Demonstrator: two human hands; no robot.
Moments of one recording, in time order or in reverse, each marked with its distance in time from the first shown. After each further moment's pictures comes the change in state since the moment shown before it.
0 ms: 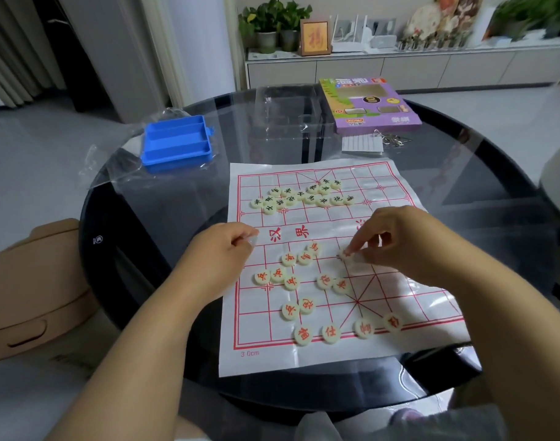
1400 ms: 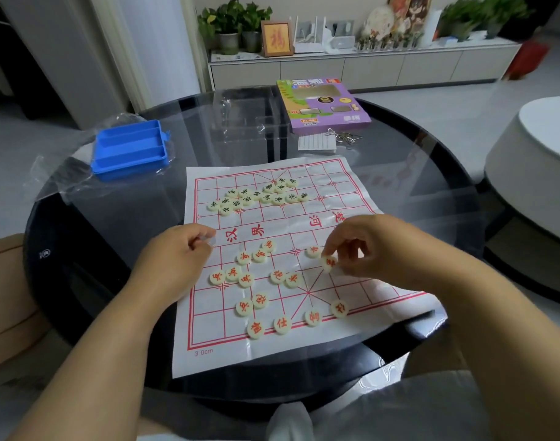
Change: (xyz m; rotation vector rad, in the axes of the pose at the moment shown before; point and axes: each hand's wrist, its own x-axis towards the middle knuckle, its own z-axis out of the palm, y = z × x) left_hand 0.010 -0.002 0.010 0.194 0.116 -0.009; right_hand -0.034 0.025 -0.013 -0.035 -0.067 -0.101
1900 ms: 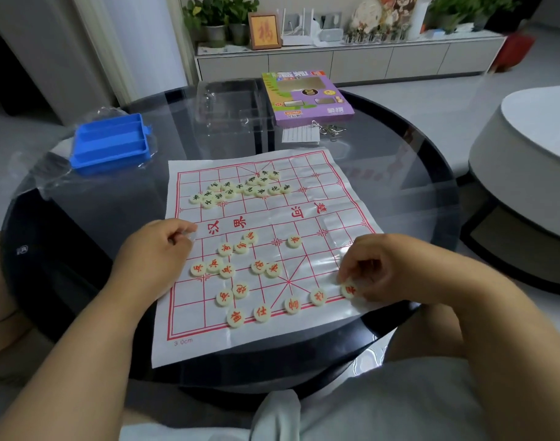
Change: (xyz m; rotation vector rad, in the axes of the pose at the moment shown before) left_hand -0.006 0.000 0.007 0.011 0.120 0.018; right_hand -0.035 0.044 0.013 0.024 -0.094 0.009
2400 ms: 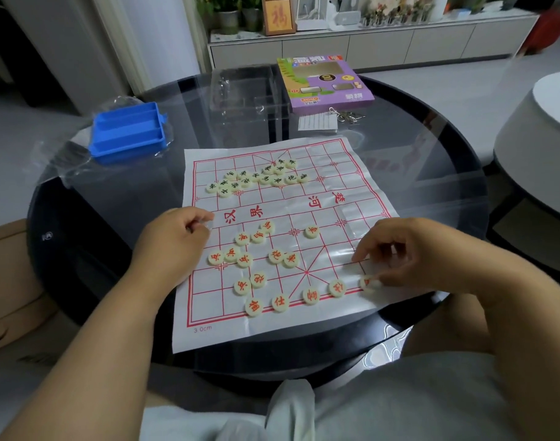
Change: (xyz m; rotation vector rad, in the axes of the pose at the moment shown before) left_hand 0.001 -0.001 0.001 -0.027 0.000 0.002; right_hand 0.000 -0.006 -0.006 0.070 0.045 0.002
